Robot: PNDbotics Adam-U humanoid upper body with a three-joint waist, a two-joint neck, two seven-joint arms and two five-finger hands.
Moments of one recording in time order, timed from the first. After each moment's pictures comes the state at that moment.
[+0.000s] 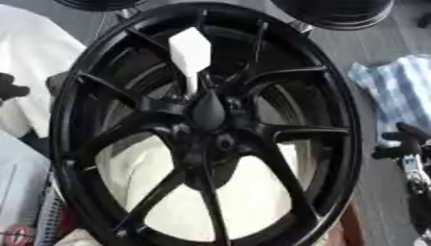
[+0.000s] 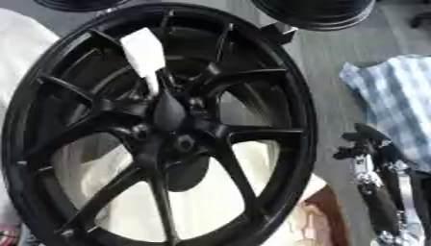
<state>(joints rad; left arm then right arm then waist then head) -0.22 0.54 -0.04 -1.98 0.17 -0.41 0.15 0.09 -0.04 -0.18 -1.99 0.05 -0.22 0.01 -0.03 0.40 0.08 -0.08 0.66</state>
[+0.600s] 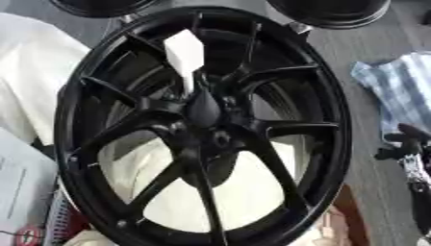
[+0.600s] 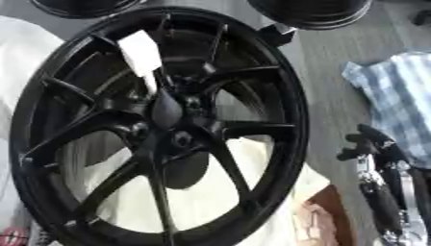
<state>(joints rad) -0.34 1.00 -0.01 -1.98 0.12 -0.50 -0.02 0.12 -0.04 -0.18 -1.99 0.08 -0.21 0.00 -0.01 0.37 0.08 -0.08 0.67</state>
